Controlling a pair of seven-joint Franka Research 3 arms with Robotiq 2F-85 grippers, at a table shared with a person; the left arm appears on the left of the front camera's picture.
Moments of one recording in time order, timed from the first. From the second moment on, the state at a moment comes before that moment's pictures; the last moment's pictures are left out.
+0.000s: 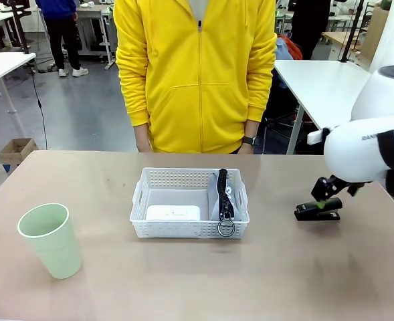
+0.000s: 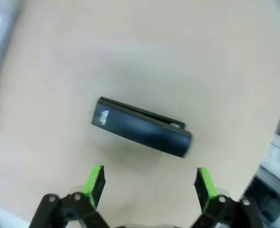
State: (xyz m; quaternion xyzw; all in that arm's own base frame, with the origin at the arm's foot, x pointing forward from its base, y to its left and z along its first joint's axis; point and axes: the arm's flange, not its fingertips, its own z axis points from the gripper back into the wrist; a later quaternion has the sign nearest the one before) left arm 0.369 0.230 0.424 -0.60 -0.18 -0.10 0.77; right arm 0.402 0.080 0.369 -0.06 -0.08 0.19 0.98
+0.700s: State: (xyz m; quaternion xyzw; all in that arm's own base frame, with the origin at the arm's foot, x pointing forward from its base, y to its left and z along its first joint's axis) left arm 0.369 0.230 0.423 -0.60 -0.18 -0.10 0.77; right arm 0.414 0.065 0.369 0.02 -0.14 0.56 0.82
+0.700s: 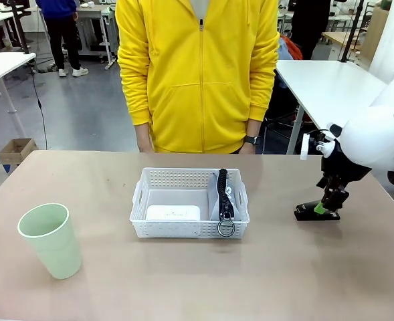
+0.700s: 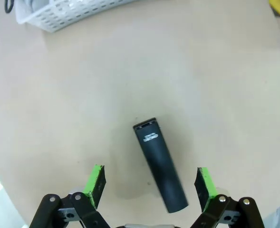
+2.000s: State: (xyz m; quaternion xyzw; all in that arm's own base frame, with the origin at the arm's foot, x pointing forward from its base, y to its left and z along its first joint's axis) left arm 0.369 0.230 0.423 -0.60 -0.18 -0.10 0.77; right arm 0.435 0.069 0.335 -0.04 0.00 0.67 0.74
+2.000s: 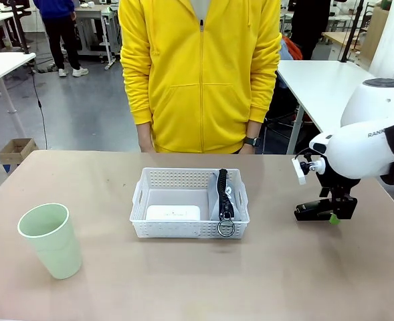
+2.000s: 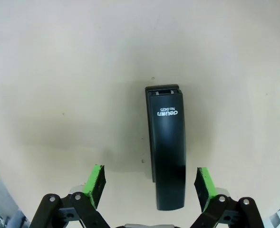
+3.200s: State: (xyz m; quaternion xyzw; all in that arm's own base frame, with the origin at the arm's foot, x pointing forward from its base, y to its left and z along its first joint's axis) left arm 0.369 0.230 0.423 -0.60 -0.18 -0.10 0.77; right arm 0.463 0.075 0.295 -0.04 0.03 0.72 0.69
